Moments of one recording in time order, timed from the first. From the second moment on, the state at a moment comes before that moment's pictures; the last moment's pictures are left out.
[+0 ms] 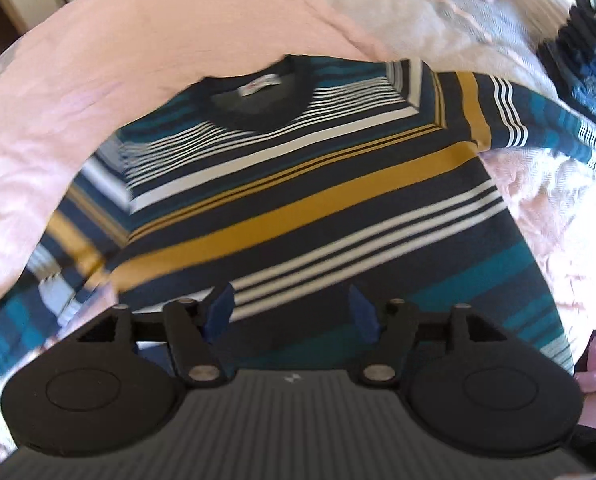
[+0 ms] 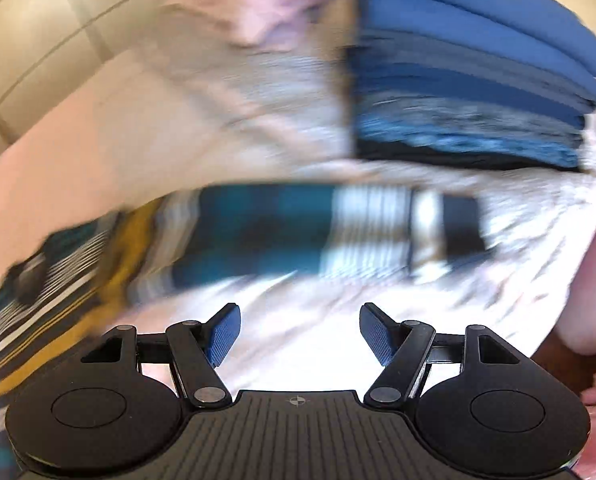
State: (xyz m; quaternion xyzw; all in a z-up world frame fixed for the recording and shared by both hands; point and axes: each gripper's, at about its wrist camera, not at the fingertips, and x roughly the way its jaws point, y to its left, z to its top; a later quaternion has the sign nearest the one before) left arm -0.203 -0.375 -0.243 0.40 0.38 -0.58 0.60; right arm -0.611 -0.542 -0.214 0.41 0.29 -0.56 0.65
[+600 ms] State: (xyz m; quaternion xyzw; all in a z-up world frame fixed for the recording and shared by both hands) left arm -0.069 -0.176 -0.189 0.34 0.40 -0.61 0.60; right arm -0.405 -0.275 -0.132 0.37 0.33 -0.51 0.70
